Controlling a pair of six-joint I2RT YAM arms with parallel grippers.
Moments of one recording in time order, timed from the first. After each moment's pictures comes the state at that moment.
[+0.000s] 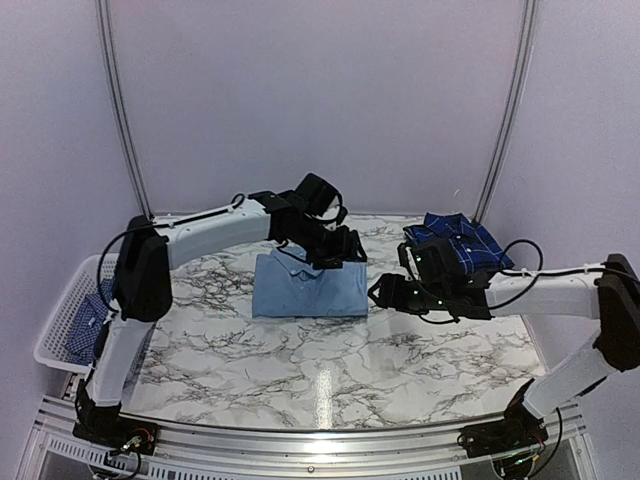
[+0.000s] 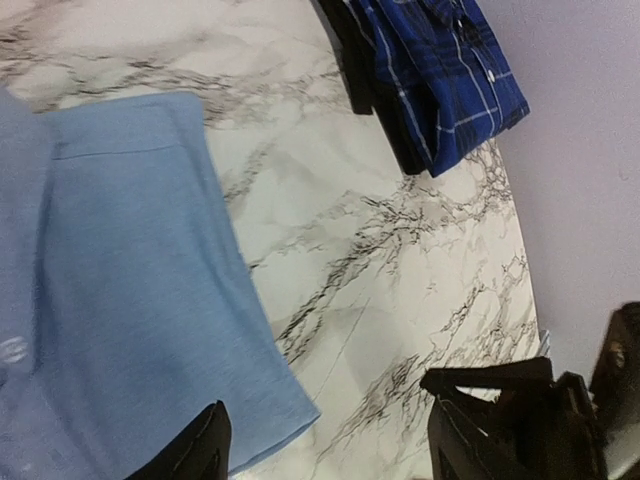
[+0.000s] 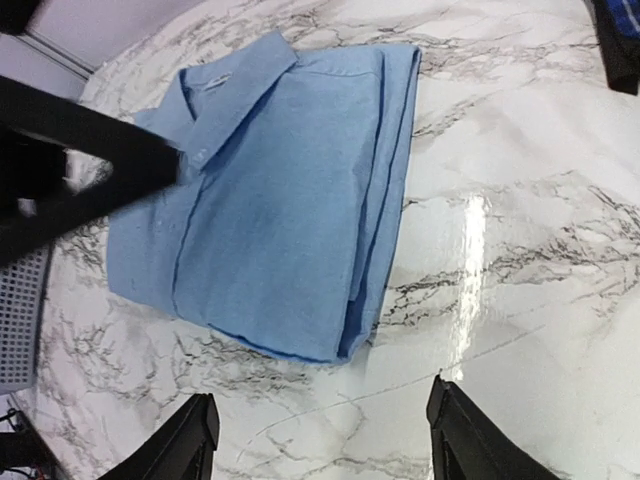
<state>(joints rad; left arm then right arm) -0.83 2.38 2.20 -0.64 0.30 -0.67 0.69 1.38 0.73 -0.02 0.01 0.70</state>
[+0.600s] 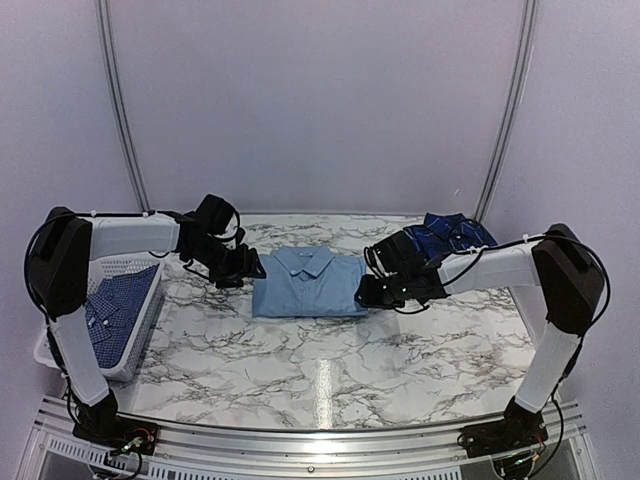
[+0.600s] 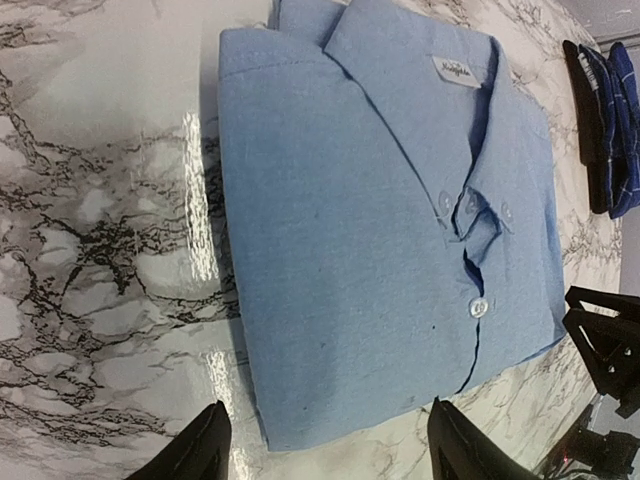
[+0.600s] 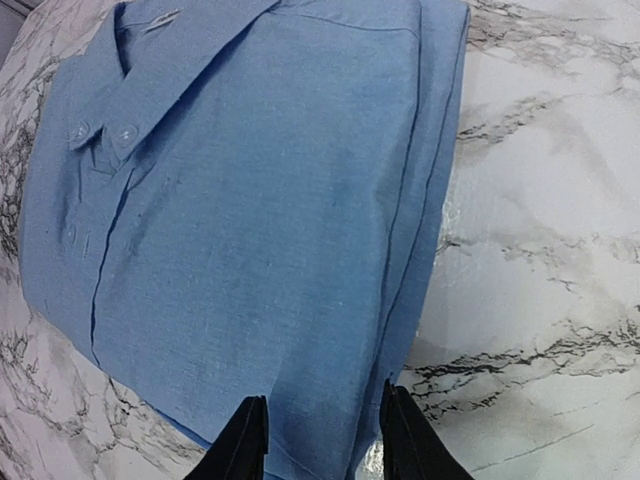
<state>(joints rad) -0.50 1.85 1.31 -0.47 0.27 -0.59 0.68 1.77 1.03 -0.13 0.02 0.58</state>
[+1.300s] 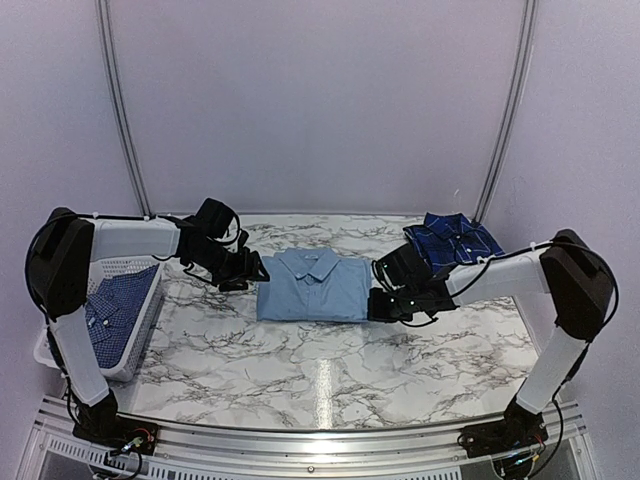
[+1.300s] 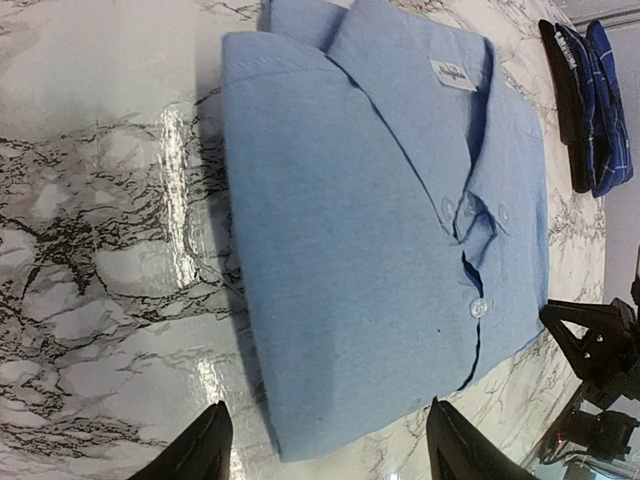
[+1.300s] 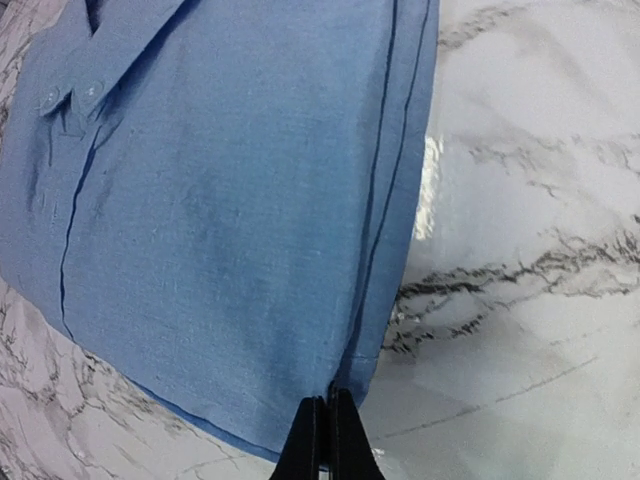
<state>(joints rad) -0.50 1.85 1.26 -0.40 0.34 -0.58 0.70 1.73 0.94 -0.13 0.03 0.63</state>
